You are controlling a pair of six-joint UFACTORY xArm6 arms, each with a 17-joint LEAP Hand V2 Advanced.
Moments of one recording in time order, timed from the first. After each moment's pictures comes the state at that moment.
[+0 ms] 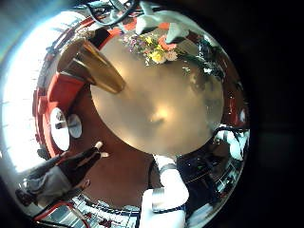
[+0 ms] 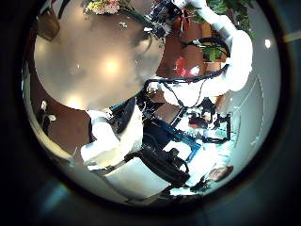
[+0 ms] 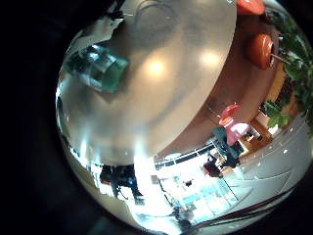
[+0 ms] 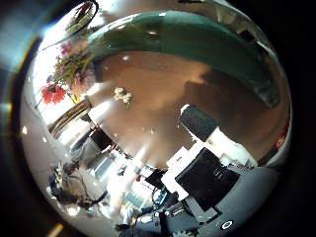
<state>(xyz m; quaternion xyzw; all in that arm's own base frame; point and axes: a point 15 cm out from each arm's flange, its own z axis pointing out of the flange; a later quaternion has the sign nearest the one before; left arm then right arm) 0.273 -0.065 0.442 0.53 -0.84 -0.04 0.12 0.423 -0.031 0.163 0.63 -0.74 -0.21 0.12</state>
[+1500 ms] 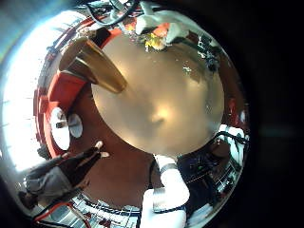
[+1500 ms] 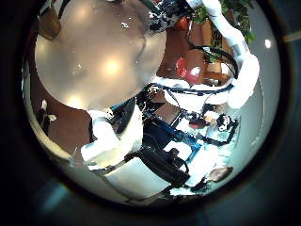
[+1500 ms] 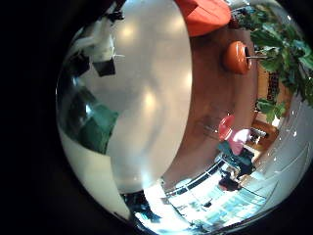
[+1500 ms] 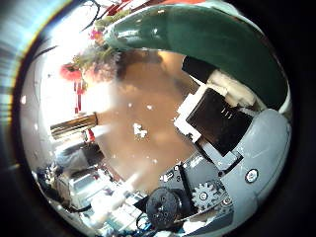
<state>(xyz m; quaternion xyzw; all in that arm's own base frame) 0.276 -0.062 0.444 0.54 -0.84 -0.04 0.11 0.450 -0.064 0.269 0.63 -0.77 -0.04 0.00</state>
